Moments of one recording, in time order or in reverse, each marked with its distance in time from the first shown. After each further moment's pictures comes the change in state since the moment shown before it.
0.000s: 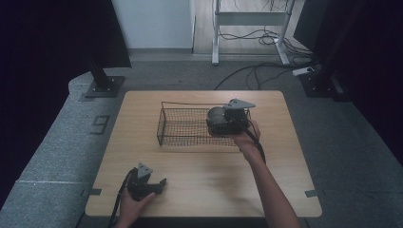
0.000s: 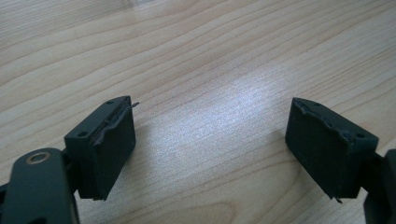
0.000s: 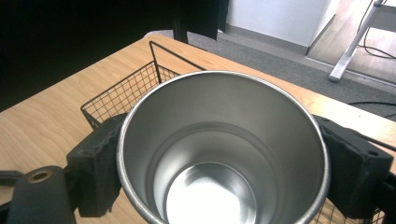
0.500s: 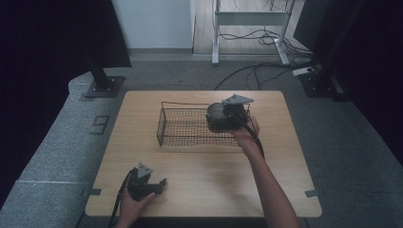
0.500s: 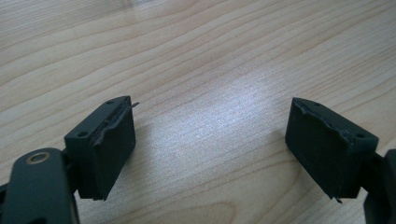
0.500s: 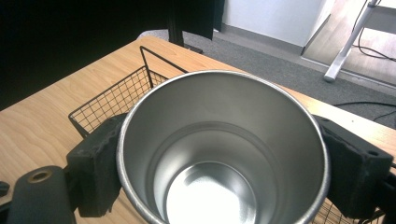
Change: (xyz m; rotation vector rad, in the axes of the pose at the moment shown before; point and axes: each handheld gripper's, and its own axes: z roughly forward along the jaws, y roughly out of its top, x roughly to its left) left arm 0.000 0.000 0.000 0.000 0.000 0.000; right arm -0.007 0.009 0.011 0.013 -0.016 0.004
